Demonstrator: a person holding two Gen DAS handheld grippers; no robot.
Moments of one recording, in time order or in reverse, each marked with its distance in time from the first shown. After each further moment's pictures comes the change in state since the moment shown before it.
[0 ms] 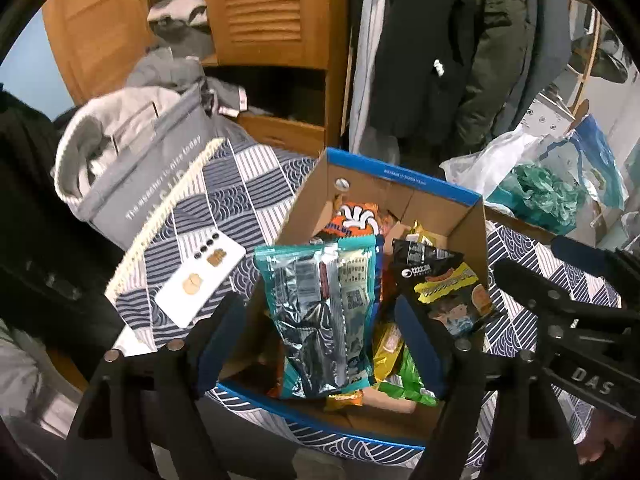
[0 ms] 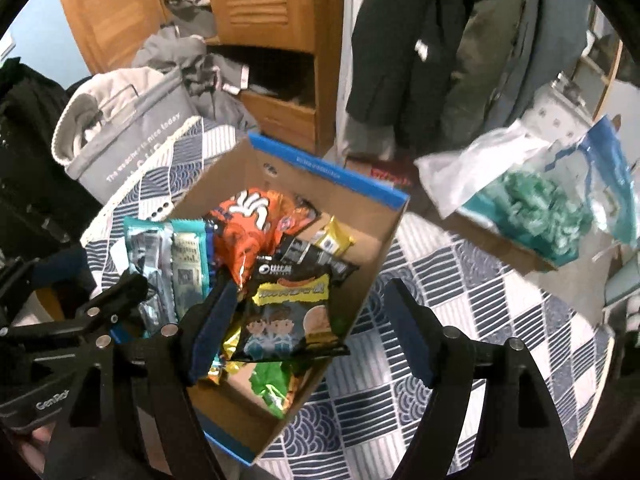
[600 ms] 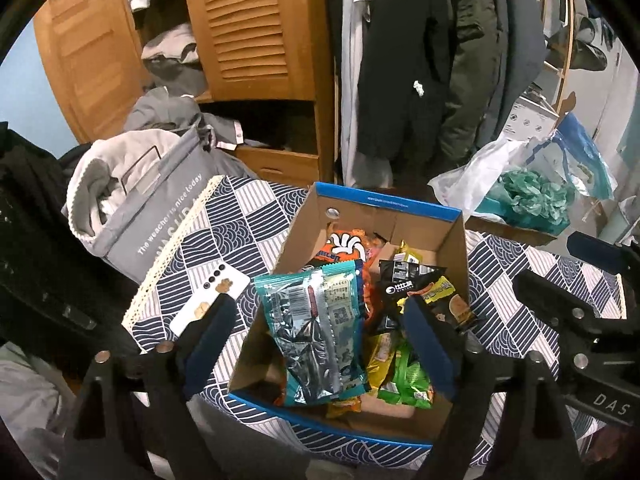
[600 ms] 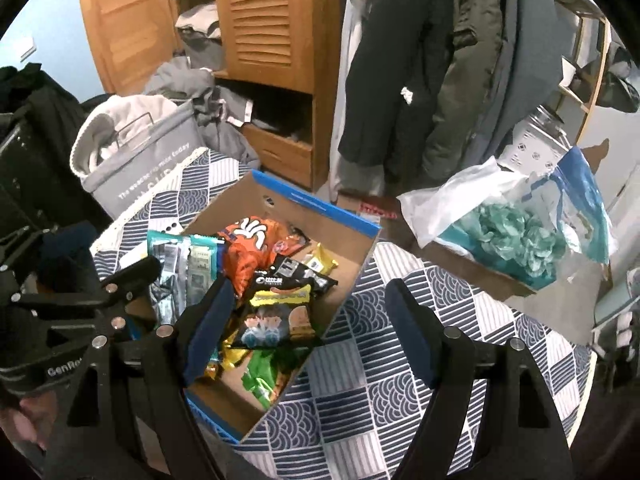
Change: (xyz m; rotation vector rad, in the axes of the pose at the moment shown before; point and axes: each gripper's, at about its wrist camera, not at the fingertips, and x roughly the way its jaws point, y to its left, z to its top) left arm -0.033 -0.017 0.005 0.068 -0.090 0.020; right arm -0.051 -0.008 -0.010 -0.033 -0.115 -0.016
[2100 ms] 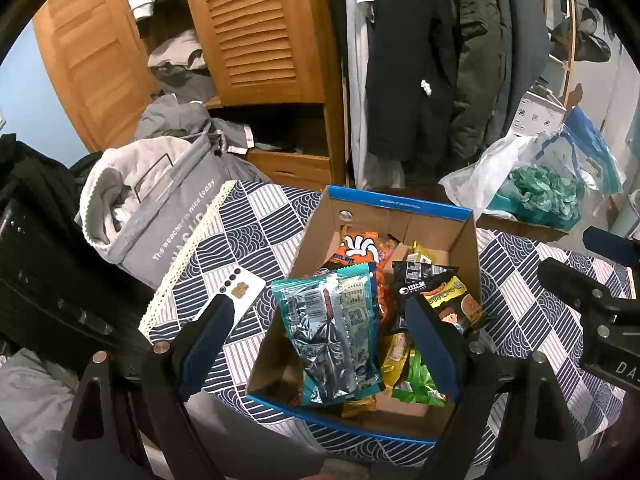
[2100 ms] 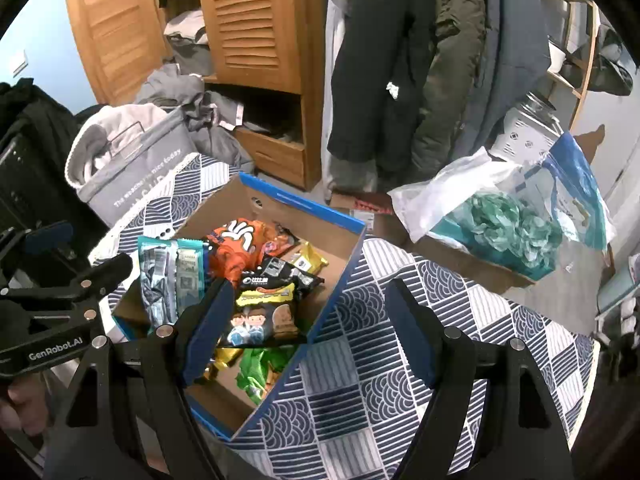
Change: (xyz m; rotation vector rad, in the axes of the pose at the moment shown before) left arm -0.006 0.003 0.004 0.023 0.007 0.051; right arm -0.003 -0.020 -0.002 0.035 -0.001 0.009
